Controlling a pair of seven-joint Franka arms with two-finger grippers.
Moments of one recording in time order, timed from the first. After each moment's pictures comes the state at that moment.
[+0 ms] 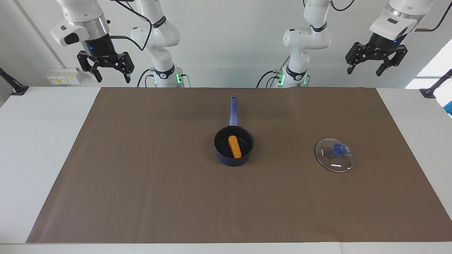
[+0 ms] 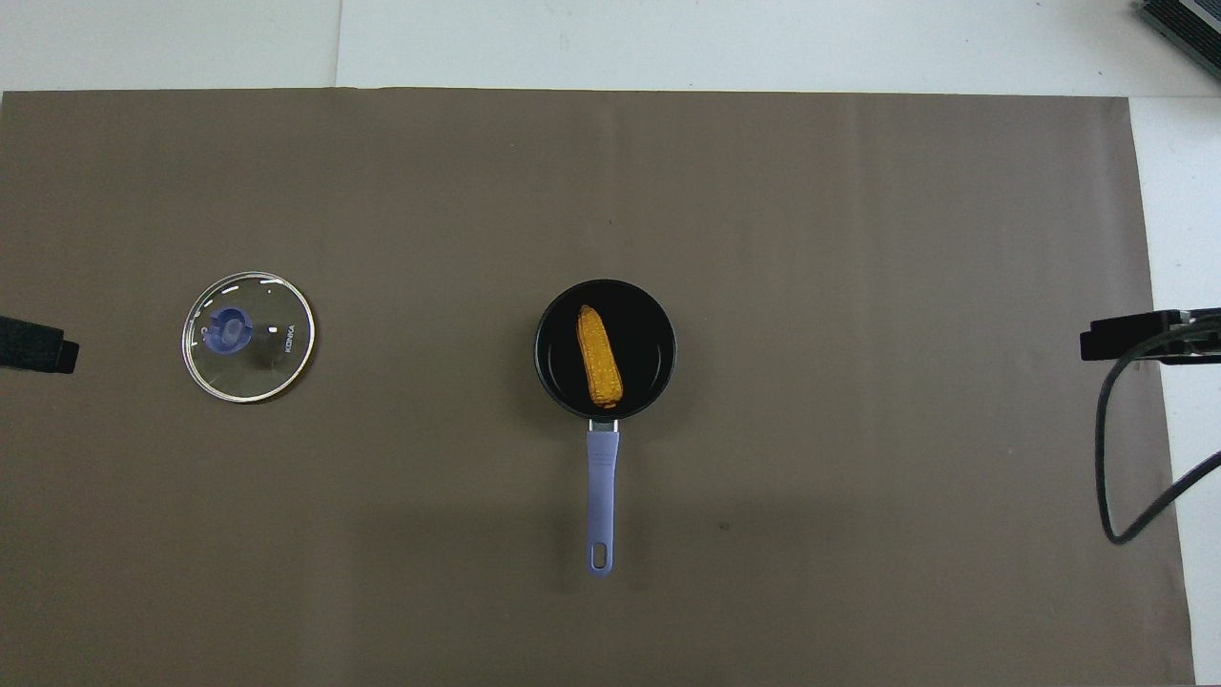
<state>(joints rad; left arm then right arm) -0.08 -0.05 0.01 -1.42 0.01 1.36 0.10 0.02 -0.13 -0.02 -1.64 -0.03 1.57 0.03</state>
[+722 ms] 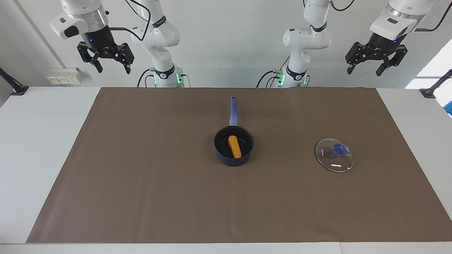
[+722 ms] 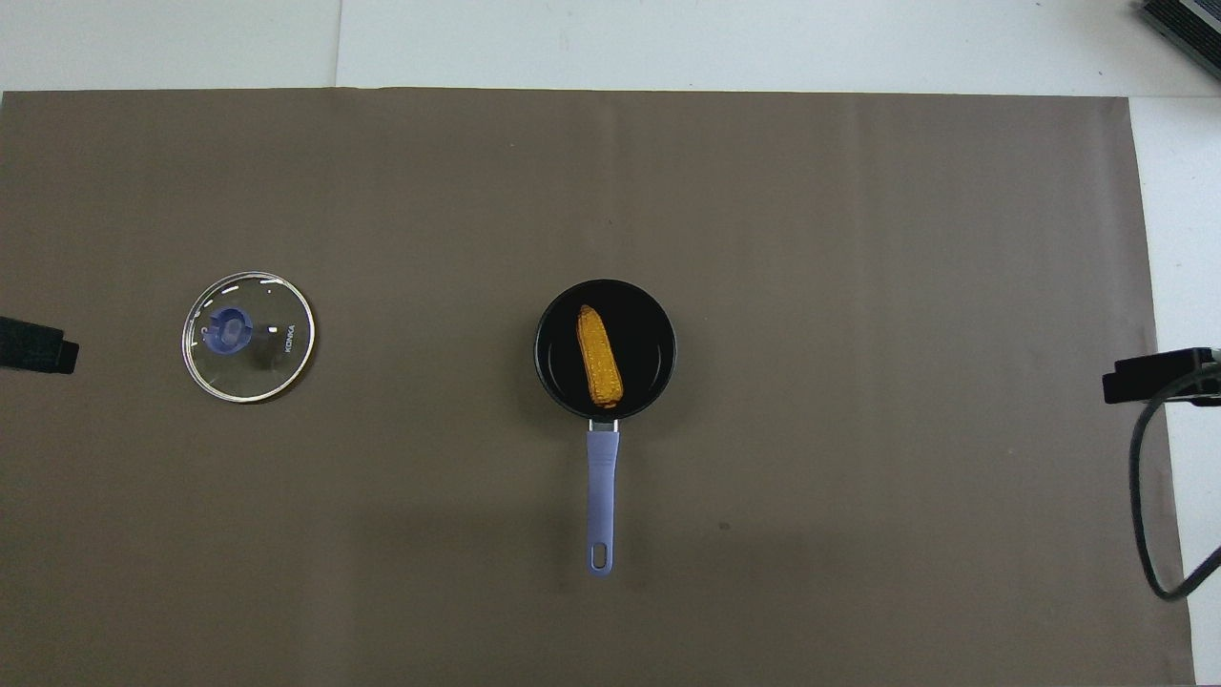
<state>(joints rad) -0.08 -0.05 0.01 -1.42 0.01 1.36 0.10 0.02 -0.15 -0.02 -1.60 -0.03 1.43 0.03</state>
